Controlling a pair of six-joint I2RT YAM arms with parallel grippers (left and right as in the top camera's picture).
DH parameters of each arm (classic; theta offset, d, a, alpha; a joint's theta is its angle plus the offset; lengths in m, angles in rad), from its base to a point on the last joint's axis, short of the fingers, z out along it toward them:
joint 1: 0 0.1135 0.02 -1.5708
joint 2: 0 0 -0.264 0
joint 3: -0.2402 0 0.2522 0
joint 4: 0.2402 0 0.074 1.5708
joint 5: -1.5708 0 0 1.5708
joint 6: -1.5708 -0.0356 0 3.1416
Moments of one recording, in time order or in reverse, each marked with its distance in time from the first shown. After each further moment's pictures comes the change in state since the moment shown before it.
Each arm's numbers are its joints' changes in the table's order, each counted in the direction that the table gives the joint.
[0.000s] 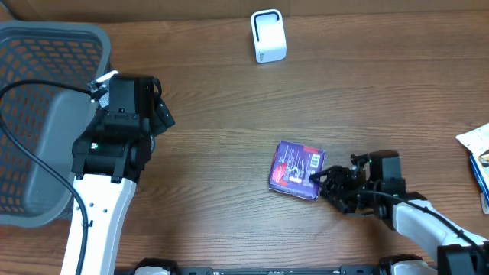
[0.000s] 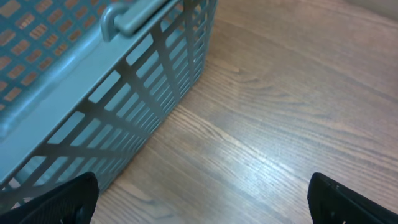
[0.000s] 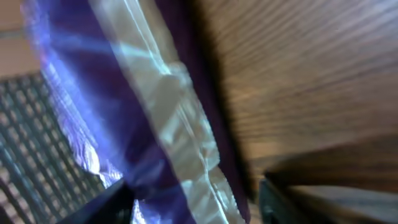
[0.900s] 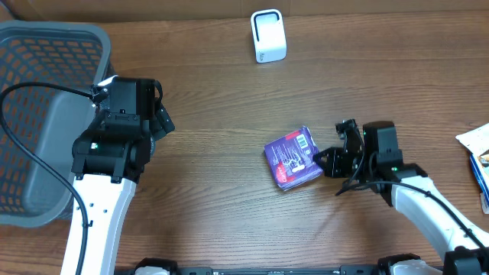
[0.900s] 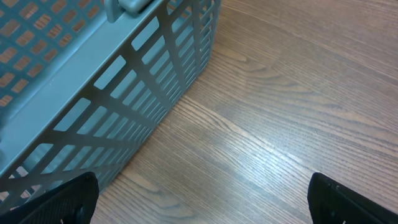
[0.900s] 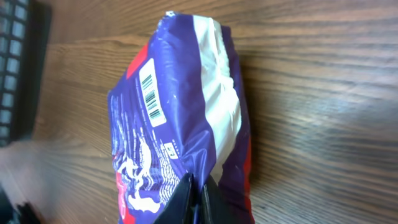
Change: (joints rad) left arm 0.000 0.000 0.000 0.042 0.000 0.002; right arm 0.053 0.010 -0.311 0.233 -0.163 0.668
